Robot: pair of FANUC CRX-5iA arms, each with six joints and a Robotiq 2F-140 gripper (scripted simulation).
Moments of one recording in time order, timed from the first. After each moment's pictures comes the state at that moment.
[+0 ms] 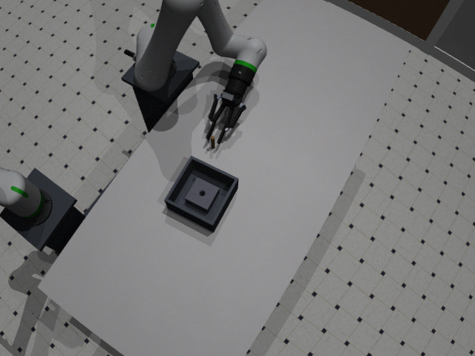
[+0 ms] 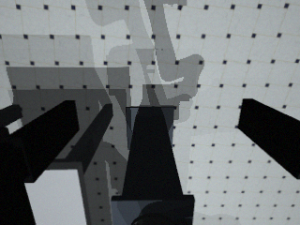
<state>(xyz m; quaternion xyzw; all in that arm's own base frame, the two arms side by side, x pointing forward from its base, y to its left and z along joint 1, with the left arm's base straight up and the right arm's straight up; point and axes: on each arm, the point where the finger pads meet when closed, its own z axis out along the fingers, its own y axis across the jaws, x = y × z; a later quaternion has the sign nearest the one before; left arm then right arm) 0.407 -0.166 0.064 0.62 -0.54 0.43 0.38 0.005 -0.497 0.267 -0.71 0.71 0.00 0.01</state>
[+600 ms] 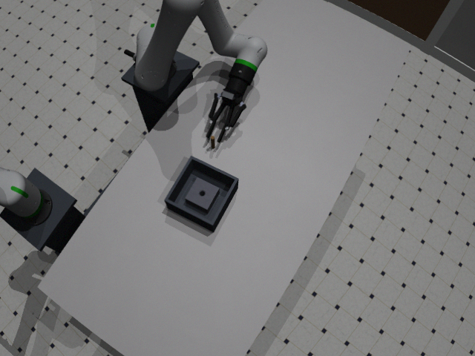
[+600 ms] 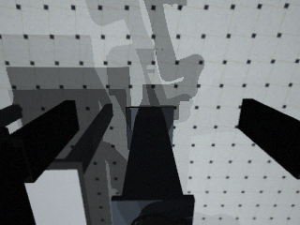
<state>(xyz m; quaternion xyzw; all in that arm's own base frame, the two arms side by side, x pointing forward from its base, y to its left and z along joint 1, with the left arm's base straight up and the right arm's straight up) 0.405 -0.162 0.066 0.62 -0.54 0.43 0.38 0.005 -0.497 0.267 -0.71 0.71 0.00 0.01</state>
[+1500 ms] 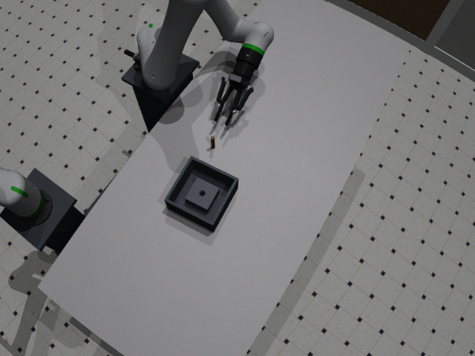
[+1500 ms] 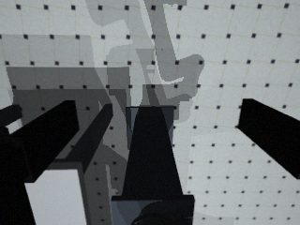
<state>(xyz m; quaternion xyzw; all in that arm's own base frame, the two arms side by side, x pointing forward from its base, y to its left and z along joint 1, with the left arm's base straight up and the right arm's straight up) 0.397 -0.097 0.090 0.62 -0.54 0.43 0.38 0.005 -0.497 0.267 -0.71 0.71 0.00 0.01</state>
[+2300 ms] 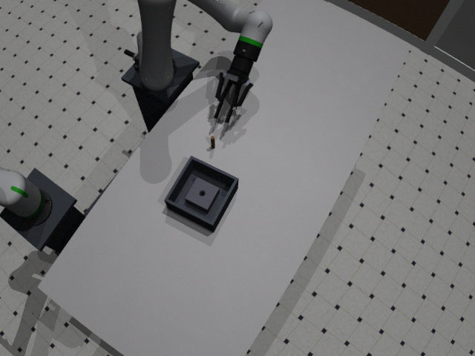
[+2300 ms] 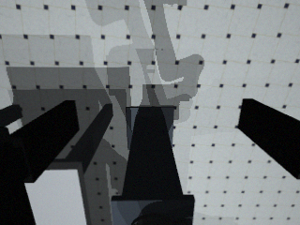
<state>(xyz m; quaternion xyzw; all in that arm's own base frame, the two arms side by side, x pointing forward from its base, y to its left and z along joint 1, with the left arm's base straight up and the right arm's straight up) 0.397 -0.096 0.111 0.66 -0.58 0.36 0.31 0.005 -0.497 0.267 -0.71 0.71 0.00 0.01</state>
